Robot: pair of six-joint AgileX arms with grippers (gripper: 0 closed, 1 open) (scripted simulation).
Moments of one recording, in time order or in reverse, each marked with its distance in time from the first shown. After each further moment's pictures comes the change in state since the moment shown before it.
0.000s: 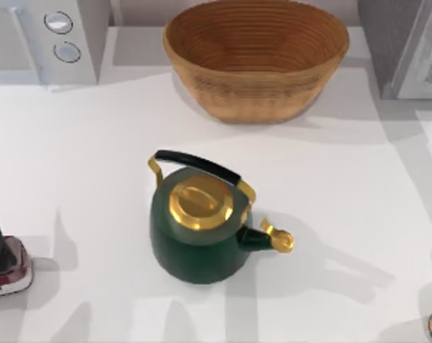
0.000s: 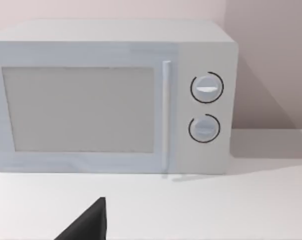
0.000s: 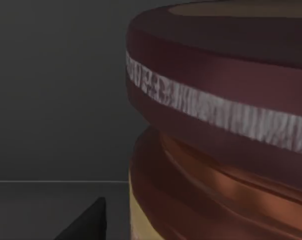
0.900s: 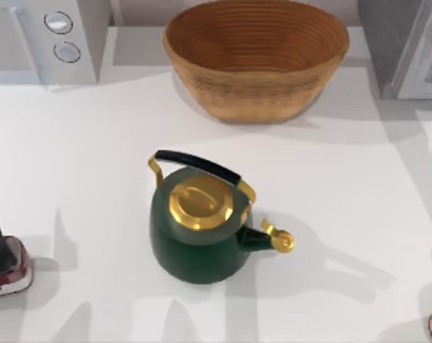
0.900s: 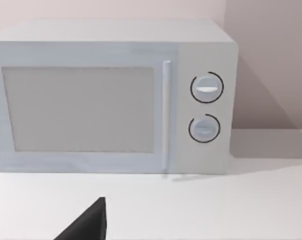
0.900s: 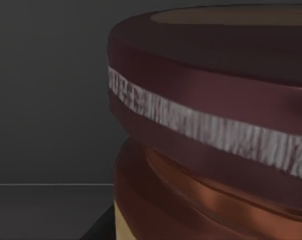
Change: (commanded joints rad) left arm 0.000 0.000 0.000 0.000 0.000 0.000; right arm 0.000 0.000 0.000 0.000 0.000 0.000
